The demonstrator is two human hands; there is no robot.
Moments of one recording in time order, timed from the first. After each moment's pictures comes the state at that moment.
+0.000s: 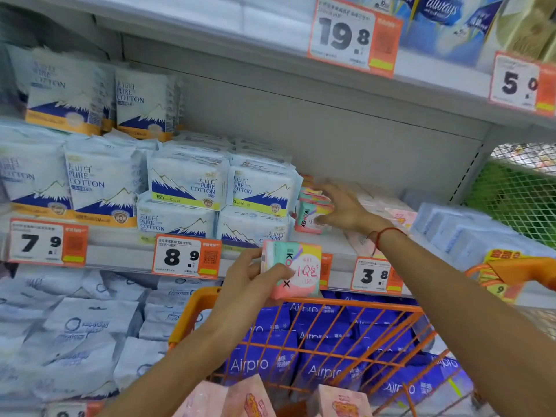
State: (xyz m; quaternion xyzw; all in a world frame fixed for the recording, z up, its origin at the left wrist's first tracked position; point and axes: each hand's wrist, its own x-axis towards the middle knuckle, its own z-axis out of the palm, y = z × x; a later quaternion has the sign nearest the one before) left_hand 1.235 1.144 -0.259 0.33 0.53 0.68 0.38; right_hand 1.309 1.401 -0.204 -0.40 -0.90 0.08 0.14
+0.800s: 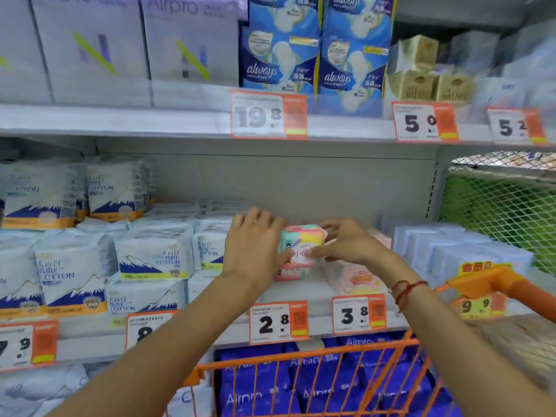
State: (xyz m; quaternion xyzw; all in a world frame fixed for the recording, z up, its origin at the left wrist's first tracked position) left_hand 1.232 1.239 -0.167 0.60 0.72 0.14 -0.30; right_hand 1.379 1.332 -0.152 -0.37 -0.80 0.38 0.28
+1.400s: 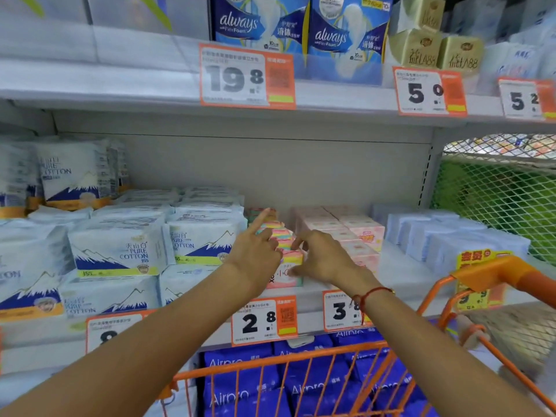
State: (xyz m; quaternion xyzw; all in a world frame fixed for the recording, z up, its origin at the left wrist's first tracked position) left_hand 1.228 1.284 -0.197 0.66 0.61 -0.22 -0.37; right_hand 1.349 1.371 -0.211 -0.44 -0.87 0.12 0.21
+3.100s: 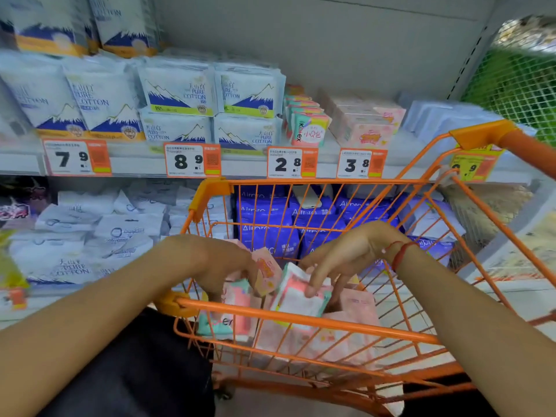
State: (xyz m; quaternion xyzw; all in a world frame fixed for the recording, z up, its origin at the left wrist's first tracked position) left_hand 1.210 1.090 -0.350 0.72 0.59 -0.18 0.32; right_hand 1.422 1.189 -0.285 -0.28 -0.71 0.54 -0.36
